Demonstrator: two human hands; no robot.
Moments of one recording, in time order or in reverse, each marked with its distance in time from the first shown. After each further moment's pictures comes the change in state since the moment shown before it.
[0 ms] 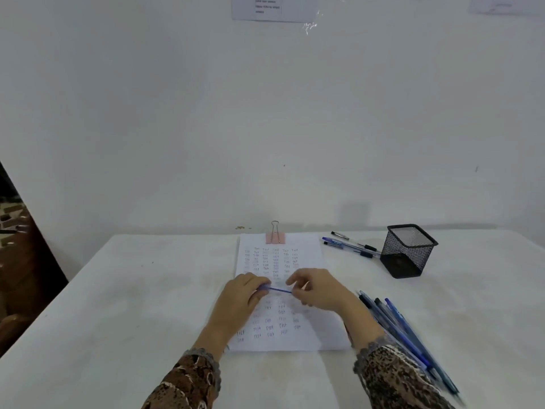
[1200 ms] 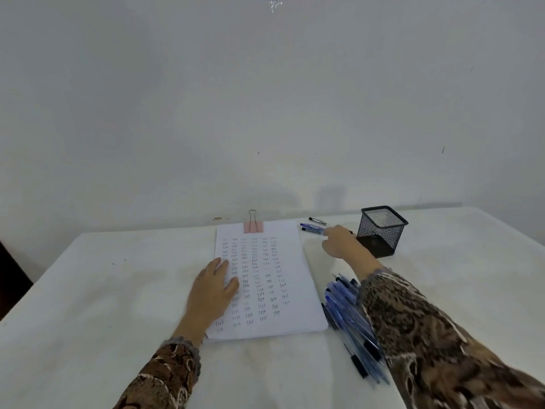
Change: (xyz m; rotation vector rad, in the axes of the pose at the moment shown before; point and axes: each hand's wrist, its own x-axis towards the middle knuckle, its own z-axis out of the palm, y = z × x) left_hand 0.003 0.002 -0.001 0.114 -0.190 -0.405; right_hand 0.034 0.045 -0.085 -0.586 0.157 0.373
